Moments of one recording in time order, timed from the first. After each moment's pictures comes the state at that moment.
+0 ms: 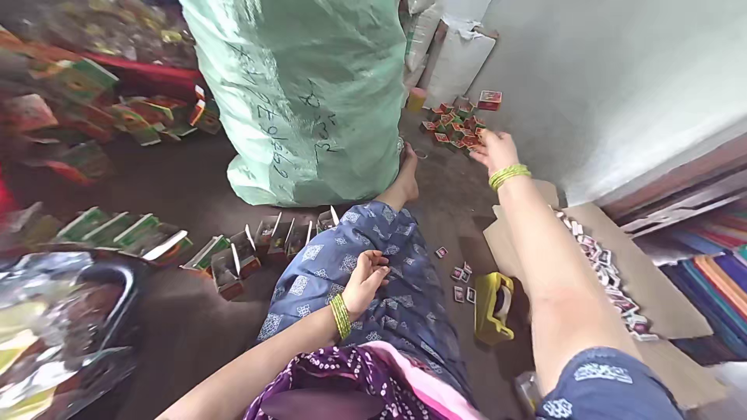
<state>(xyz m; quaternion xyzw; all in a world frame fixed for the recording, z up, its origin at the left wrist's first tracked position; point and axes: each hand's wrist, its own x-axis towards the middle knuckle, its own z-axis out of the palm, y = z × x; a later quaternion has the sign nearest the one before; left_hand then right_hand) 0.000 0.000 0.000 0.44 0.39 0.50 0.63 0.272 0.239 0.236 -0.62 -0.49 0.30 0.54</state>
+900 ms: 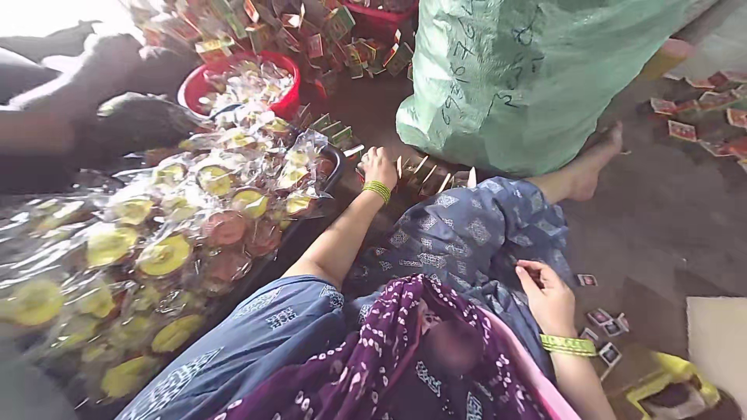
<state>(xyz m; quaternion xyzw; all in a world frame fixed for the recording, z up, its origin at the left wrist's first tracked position) -0.243 0.025 0.007 0.39 0.88 0.27 0.11 0.200 0.009 -0.019 -0.50 -0.76 0.26 0.31</state>
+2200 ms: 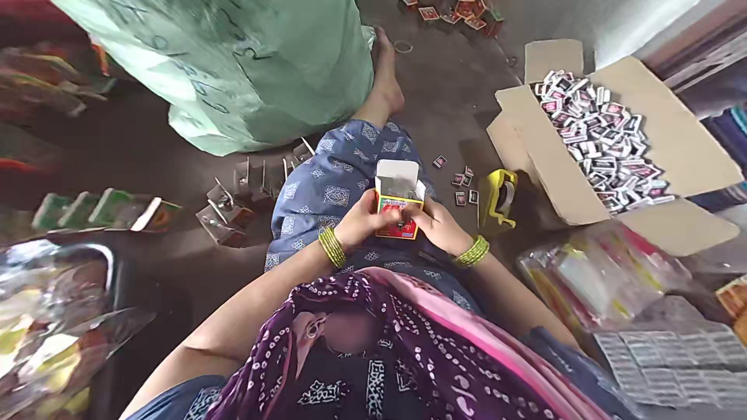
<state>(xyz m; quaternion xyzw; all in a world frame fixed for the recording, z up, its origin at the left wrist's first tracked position) 0.008 -0.013 0.017 0.51 0.34 0.33 0.72 0.221 -0.050 0.044 -0.52 -0.64 0.45 0.34</state>
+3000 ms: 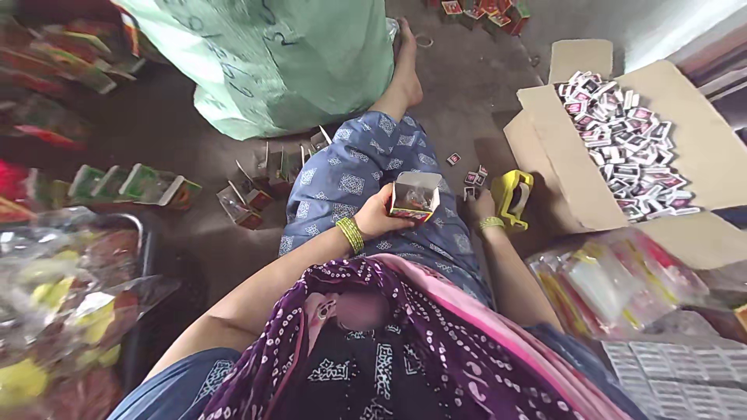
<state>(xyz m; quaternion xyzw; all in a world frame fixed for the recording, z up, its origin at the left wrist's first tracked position) 0.006 -0.010 -0.009 0.65 0.33 0.33 0.60 0.343 0.004 -0.070 -0.84 -0.45 0.25 0.18</state>
